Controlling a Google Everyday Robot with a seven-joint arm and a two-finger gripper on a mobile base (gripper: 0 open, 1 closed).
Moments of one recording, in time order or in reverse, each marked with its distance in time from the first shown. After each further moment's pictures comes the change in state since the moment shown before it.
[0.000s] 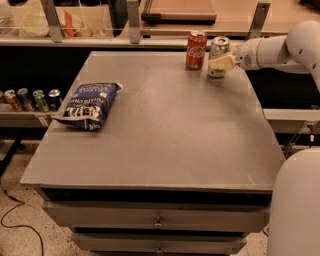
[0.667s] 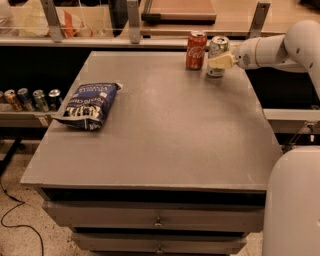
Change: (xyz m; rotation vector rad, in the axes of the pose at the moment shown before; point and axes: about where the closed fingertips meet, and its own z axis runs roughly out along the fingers) arm 0.001 -0.004 0.006 -0.003 0.005 0.020
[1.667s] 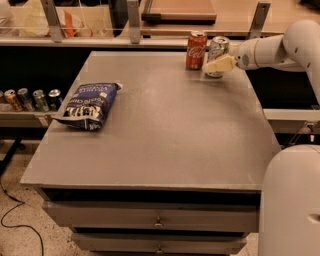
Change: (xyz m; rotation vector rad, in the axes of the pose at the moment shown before) arm 0.003 -0.001 0.000 -0.014 0.014 0.023
